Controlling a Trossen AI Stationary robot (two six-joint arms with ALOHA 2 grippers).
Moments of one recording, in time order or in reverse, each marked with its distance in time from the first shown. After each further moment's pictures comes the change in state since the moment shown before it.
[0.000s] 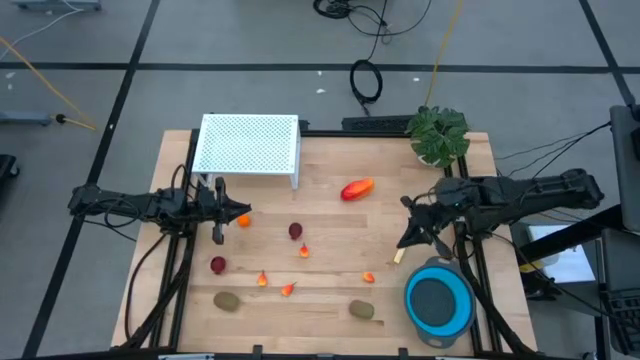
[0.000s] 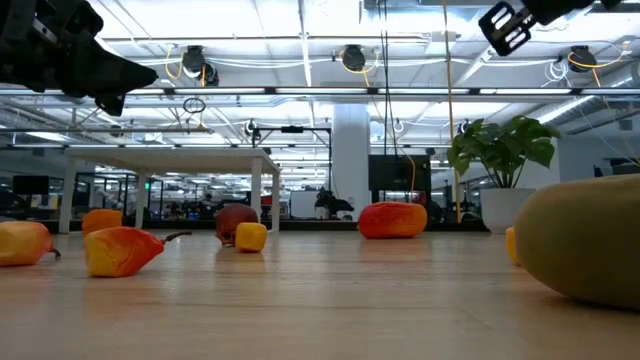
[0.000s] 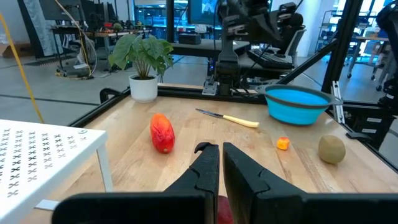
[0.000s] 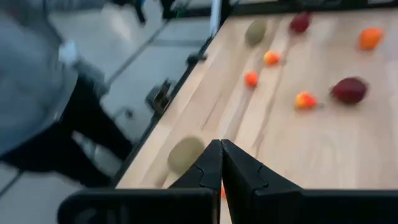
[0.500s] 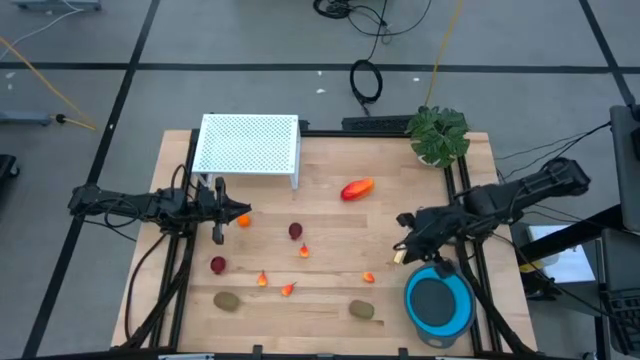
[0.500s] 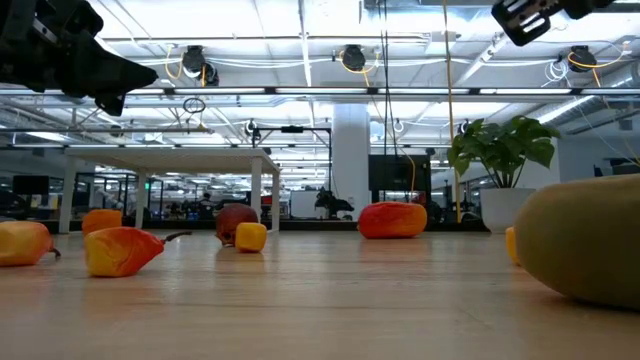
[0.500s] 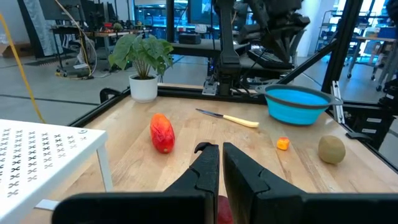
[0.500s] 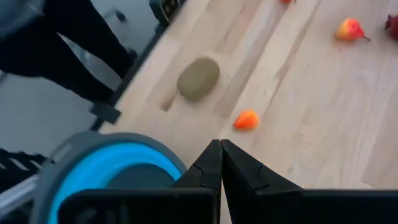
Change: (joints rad) left arm 0.000 0.000 0.000 0.000 0.000 -0.001; right arm 0.223 0.229 0.194 -0.337 0.180 -0.087
